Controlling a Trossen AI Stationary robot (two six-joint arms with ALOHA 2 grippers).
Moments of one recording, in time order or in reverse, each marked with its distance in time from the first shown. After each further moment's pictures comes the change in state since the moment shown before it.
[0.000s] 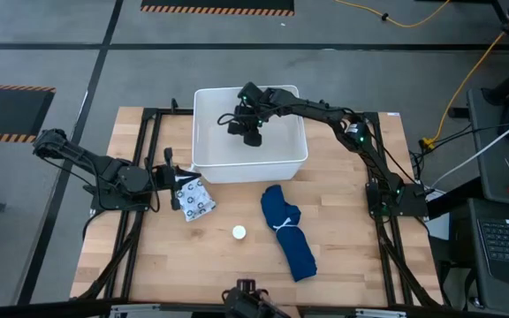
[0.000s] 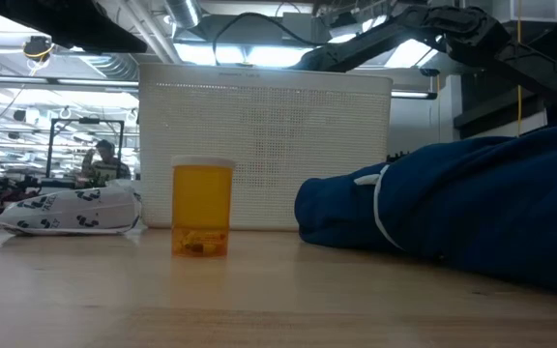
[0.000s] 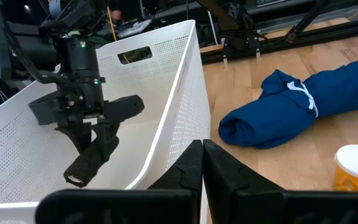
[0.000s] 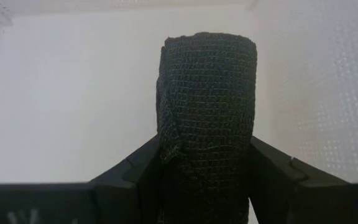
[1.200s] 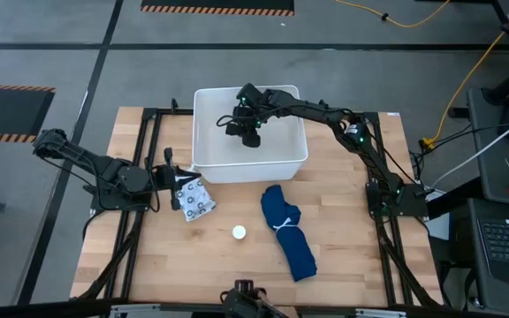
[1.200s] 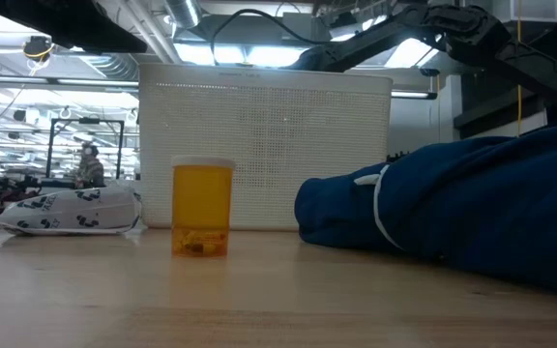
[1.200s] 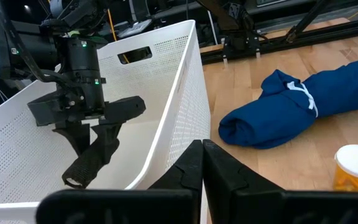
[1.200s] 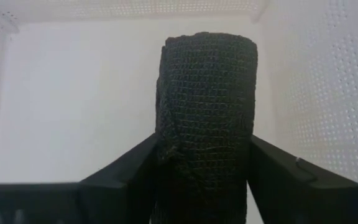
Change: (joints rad) left arm 0.000 0.000 0.000 0.000 0.000 0.000; right arm 0.009 0.000 0.000 0.025 -0.001 -0.002
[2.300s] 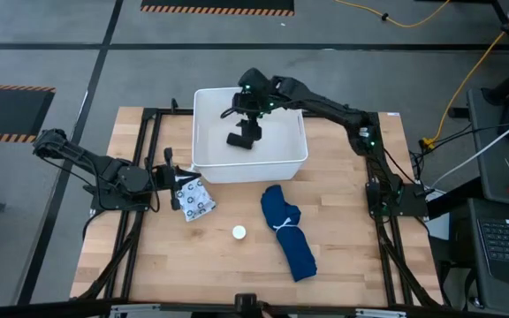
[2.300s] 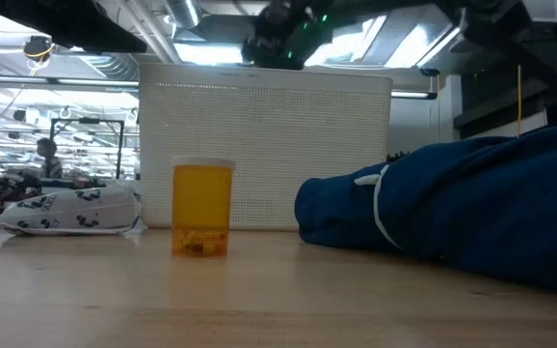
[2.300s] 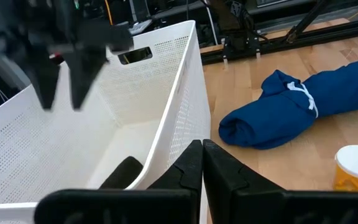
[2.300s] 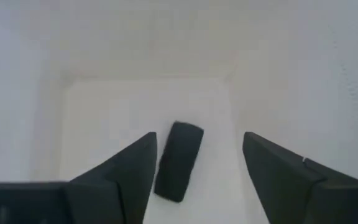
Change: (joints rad) left arm 0.000 0.000 0.000 0.000 0.000 0.000; right arm 0.065 -0.138 0.208 -0.215 0.090 0.048
